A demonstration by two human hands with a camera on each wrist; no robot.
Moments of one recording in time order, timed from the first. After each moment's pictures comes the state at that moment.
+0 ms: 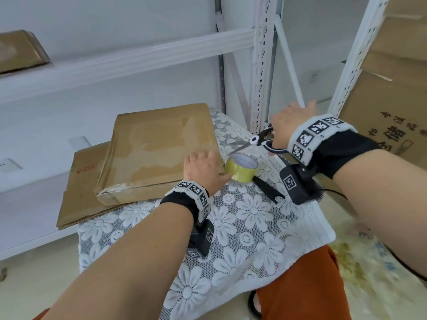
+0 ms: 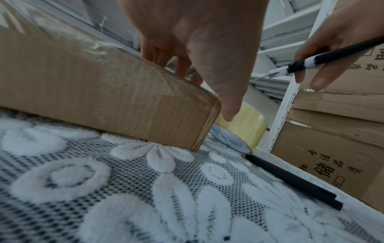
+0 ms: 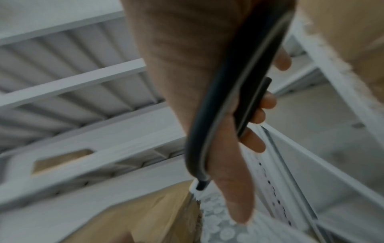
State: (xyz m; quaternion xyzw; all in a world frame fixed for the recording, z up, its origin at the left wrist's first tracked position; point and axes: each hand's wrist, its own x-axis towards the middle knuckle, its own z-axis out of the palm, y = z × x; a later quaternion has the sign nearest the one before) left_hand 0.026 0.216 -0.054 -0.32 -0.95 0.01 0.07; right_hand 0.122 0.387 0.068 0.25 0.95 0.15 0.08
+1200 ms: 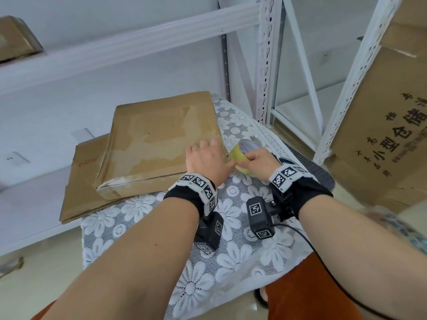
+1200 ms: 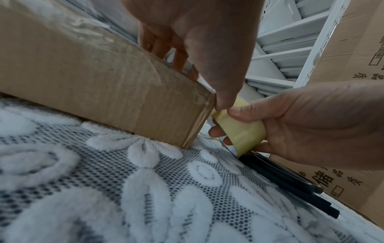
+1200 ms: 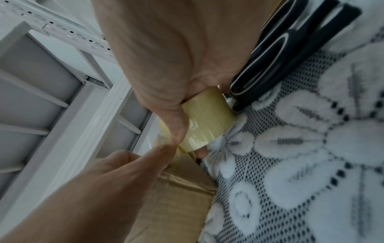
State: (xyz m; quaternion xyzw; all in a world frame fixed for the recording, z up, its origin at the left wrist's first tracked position) left_hand 0.028 0.226 -0.055 -0.28 -0.96 0.00 0.08; right_hand 0.098 0.355 -0.077 0.20 0.83 -0.51 -0.06
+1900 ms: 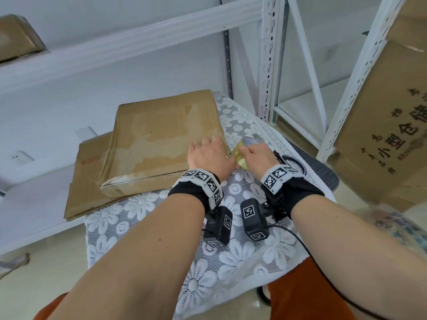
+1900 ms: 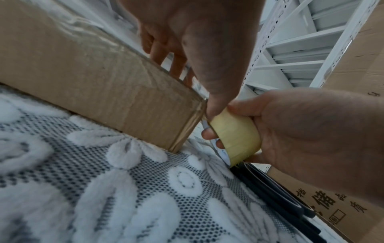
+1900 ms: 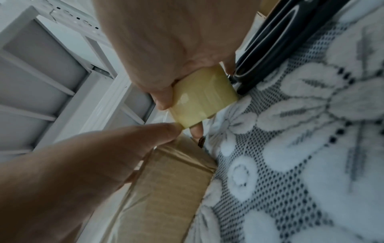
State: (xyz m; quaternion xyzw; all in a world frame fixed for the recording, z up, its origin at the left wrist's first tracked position) left_hand 0.024 0.229 -0.055 -0.27 -0.96 0.00 0.05; right_hand 0.086 0.344 -0.077 0.25 0.87 -0.41 -0.15
